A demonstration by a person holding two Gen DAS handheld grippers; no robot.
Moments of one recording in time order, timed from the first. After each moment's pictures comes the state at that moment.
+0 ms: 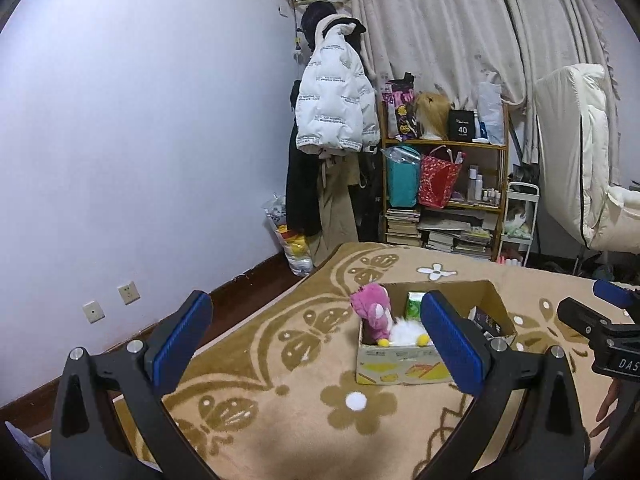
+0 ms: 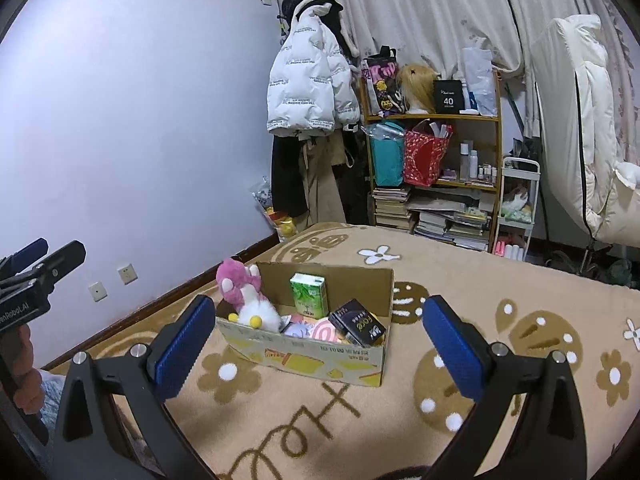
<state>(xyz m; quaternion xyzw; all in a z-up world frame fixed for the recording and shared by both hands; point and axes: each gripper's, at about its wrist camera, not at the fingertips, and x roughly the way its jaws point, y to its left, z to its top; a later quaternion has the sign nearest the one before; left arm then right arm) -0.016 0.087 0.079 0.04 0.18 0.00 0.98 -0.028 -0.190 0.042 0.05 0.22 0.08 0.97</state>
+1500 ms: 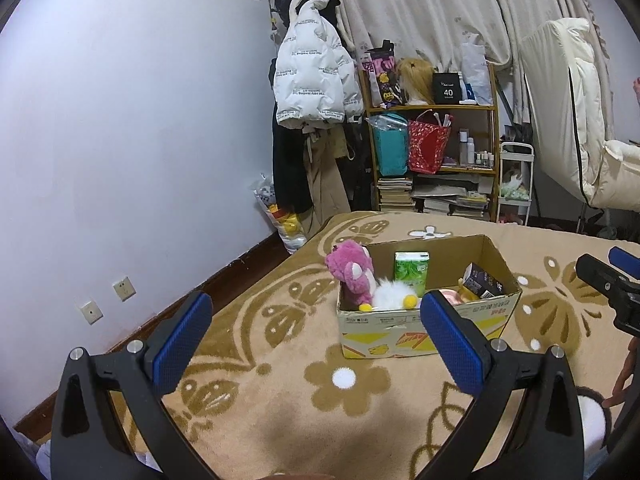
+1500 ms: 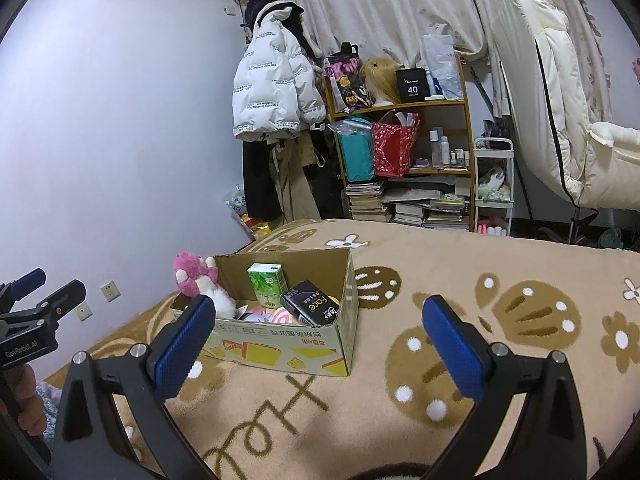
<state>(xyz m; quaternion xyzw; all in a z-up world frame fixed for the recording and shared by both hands) -0.003 0.044 0.033 0.08 0.21 0.00 0.97 -0.031 -0.232 -0.001 0.09 0.20 0.04 0.97</state>
